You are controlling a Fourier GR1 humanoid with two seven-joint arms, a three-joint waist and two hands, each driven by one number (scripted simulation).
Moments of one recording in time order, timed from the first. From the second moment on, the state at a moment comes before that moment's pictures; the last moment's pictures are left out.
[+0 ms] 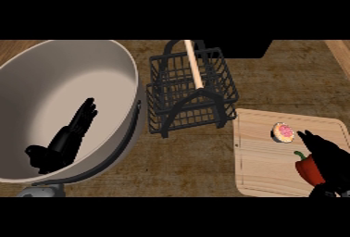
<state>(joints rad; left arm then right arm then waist) -0.02 0.25 -0.06 -1.48 0.09 -0.06 -0.06 0.06 -0.71 0.32 -1.68 0.67 0.26 0.58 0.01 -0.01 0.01</state>
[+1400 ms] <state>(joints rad) -0.05 0.21 -0.03 -1.48 0.05 -0.09 -0.04 -0.31 -0.76 0.07 -1.12 0.63 0.13 -0.17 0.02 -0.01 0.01</state>
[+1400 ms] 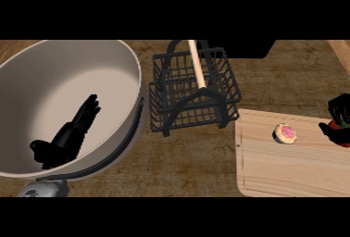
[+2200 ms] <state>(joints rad) -0.03 0.19 -0.01 -1.49 0.03 -0.10 -0.06 -0.55 -0.69 -0.13 -1.44 0.19 0.42 0.04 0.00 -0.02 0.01</state>
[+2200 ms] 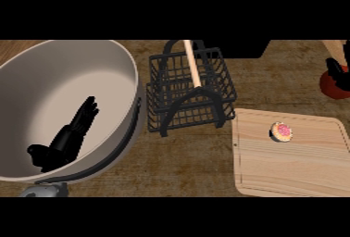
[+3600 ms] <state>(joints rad) -0.06 0.16 -0.01 -1.48 0.01 -0.12 -0.05 -1.18 -0.18 0.14 -1.12 0.29 0.25 0.54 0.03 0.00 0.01</state>
